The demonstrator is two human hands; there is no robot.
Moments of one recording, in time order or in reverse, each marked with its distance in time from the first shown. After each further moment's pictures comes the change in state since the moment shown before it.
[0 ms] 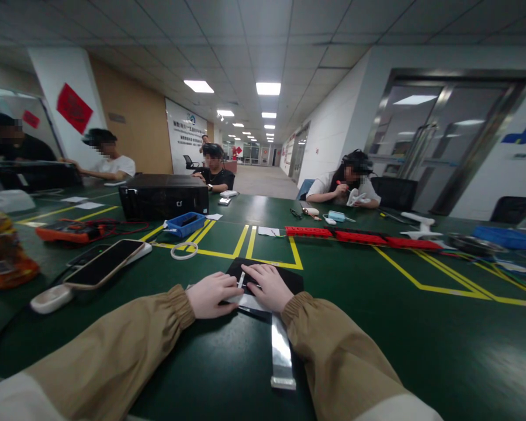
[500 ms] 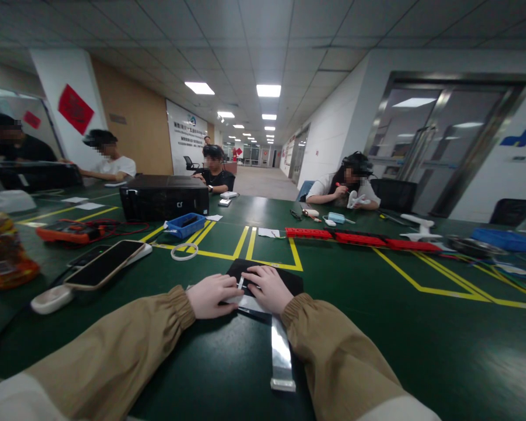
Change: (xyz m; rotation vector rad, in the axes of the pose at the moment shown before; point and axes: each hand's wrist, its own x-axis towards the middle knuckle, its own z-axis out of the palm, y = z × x) left_hand -0.001 -0.002 0.001 -0.026 0.002 -0.006; right_hand 0.000 0.000 0.000 -0.010 0.001 -0.003
